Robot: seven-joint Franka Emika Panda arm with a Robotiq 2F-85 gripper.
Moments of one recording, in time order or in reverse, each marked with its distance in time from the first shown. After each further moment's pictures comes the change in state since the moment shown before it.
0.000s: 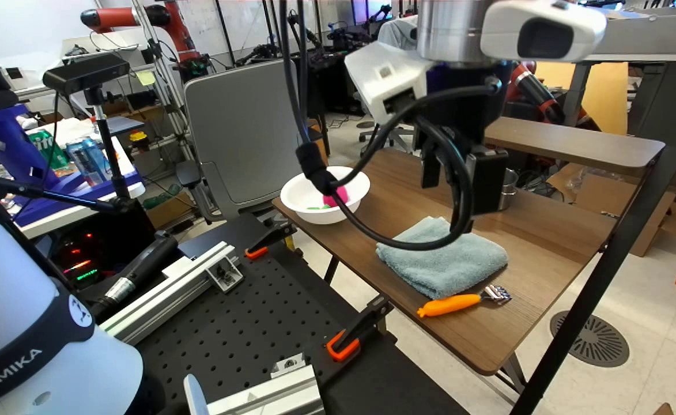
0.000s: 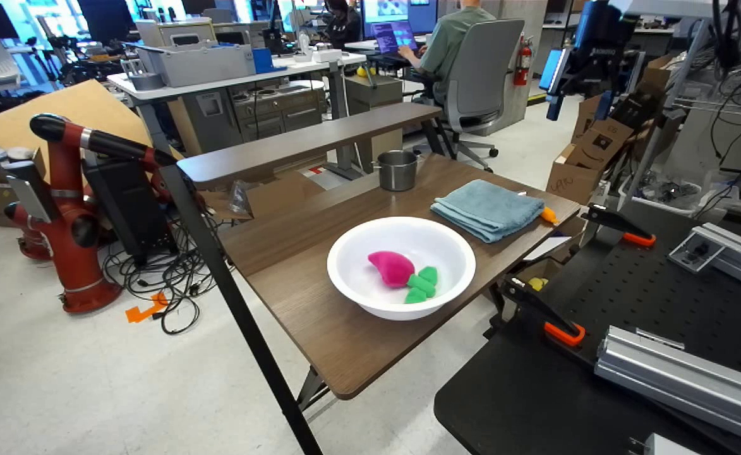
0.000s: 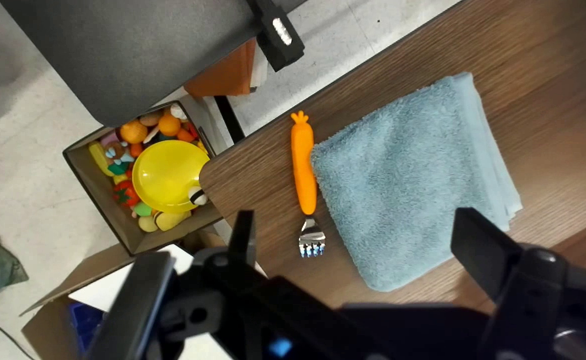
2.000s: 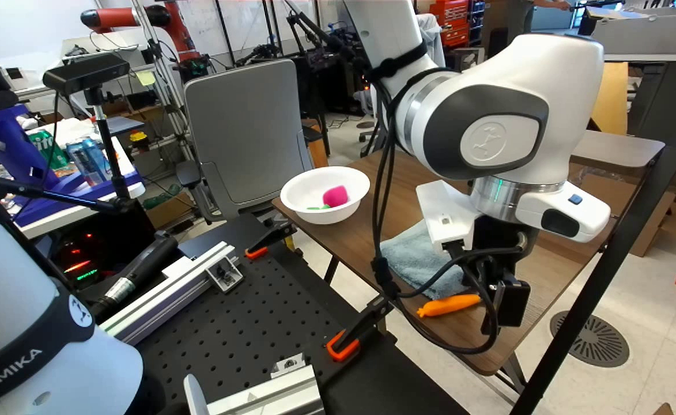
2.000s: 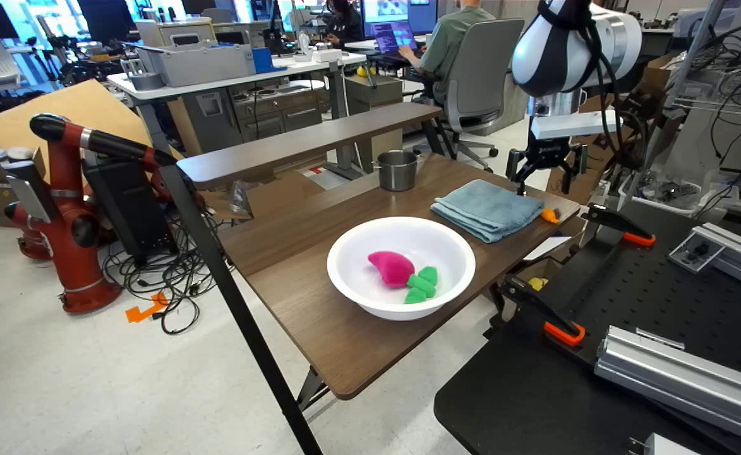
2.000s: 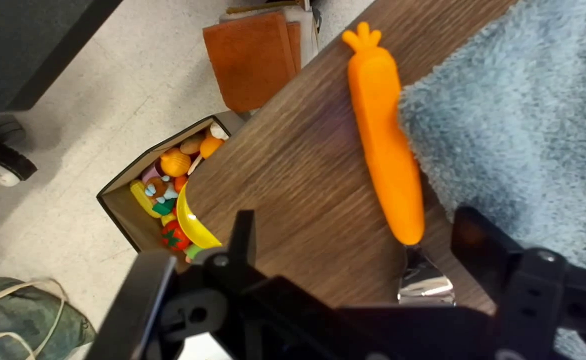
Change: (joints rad) arm 0.023 0.590 -0.015 0.327 0.020 0.141 0.193
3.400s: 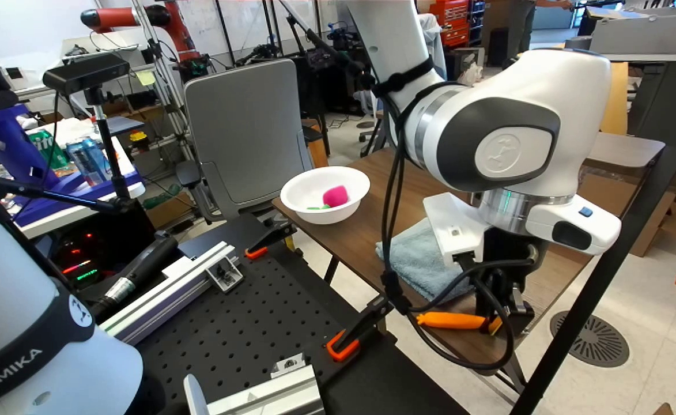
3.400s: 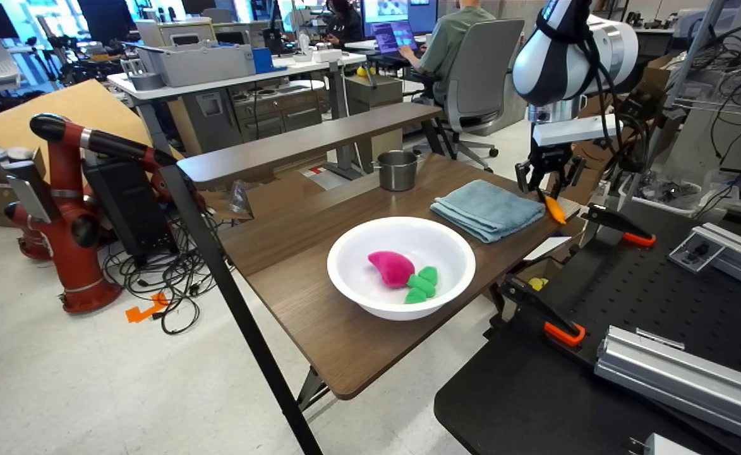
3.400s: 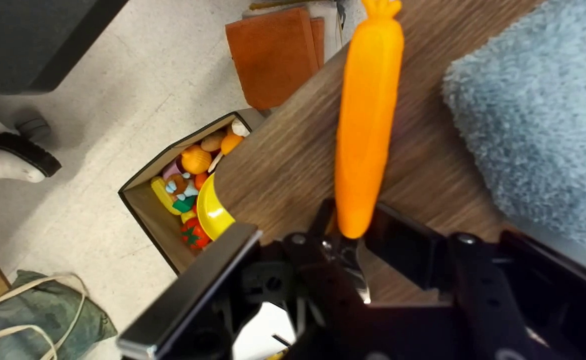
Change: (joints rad) arm 0.011 0.047 -0.032 0.038 -0.038 -0.015 0.022
